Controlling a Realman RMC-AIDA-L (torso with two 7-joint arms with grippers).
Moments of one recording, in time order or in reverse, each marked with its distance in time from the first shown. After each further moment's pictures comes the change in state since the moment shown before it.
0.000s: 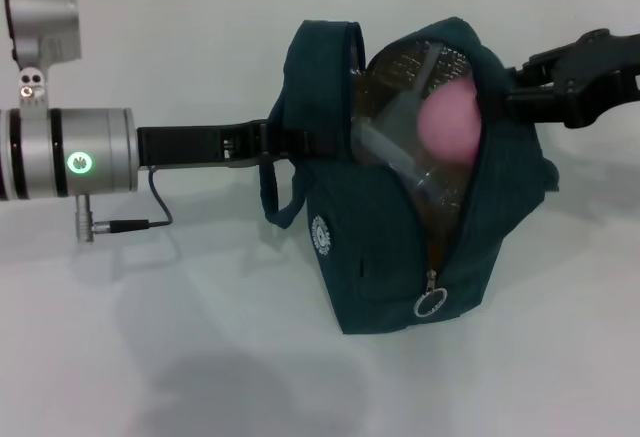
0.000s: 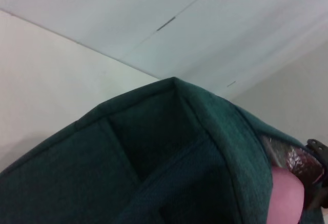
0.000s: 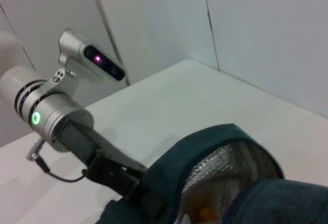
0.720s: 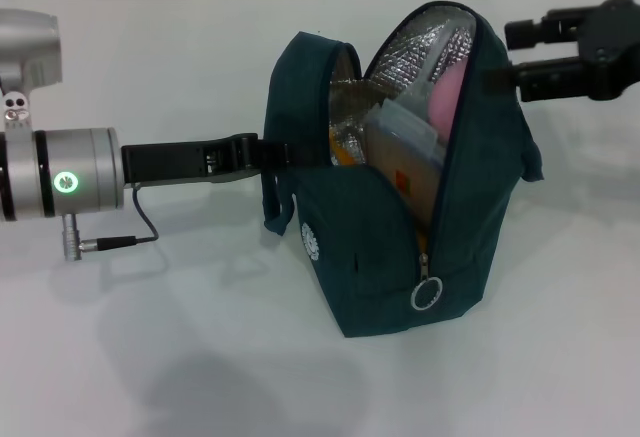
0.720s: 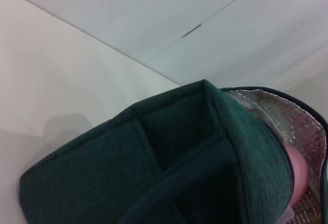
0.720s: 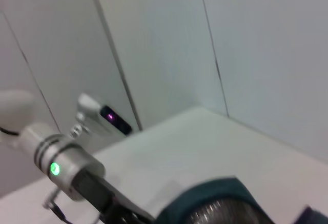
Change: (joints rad) left arm 0.047 0.000 -0.004 0.000 0.000 -0.025 0.000; right arm -0.027 -0.001 0.091 0.044 0.152 -0.029 -0.116
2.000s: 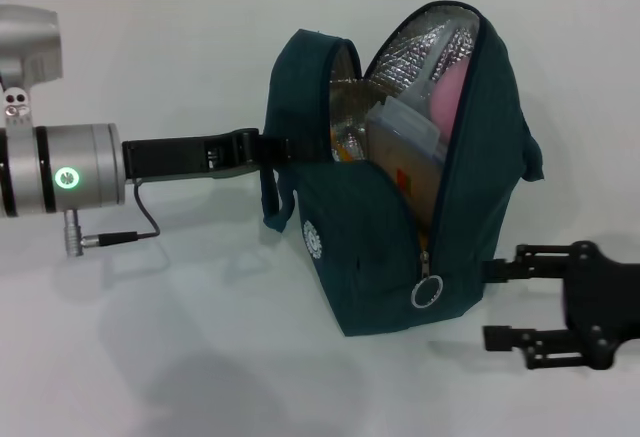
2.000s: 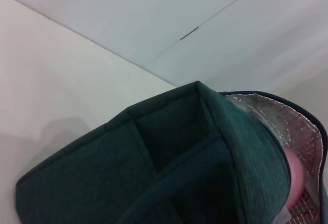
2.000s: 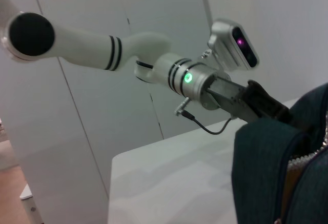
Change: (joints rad) left arm -0.005 0.000 0.000 0.000 -0.007 -0.002 0.000; right arm -0.096 0.012 0.036 0.704 0.001 -0.163 -0.852
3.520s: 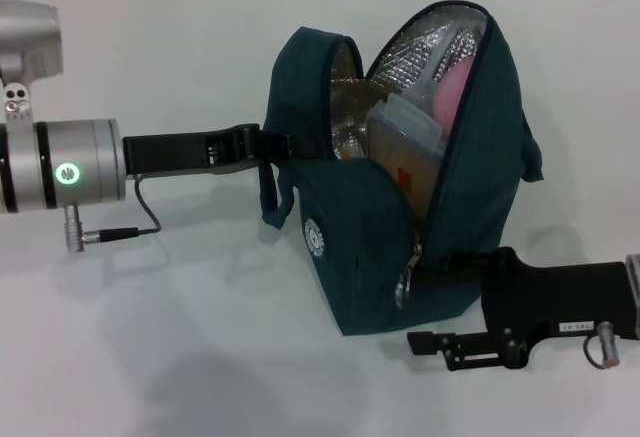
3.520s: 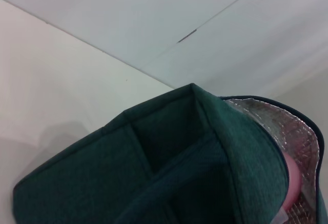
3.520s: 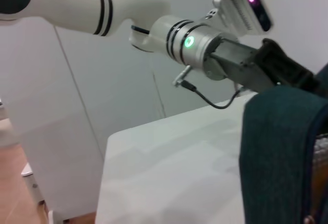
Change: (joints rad) left arm -0.006 0.002 0.000 0.000 -0.005 -0.001 0.000; right arm 0.058 0.006 -0.350 0.092 0.227 0.252 -0.036
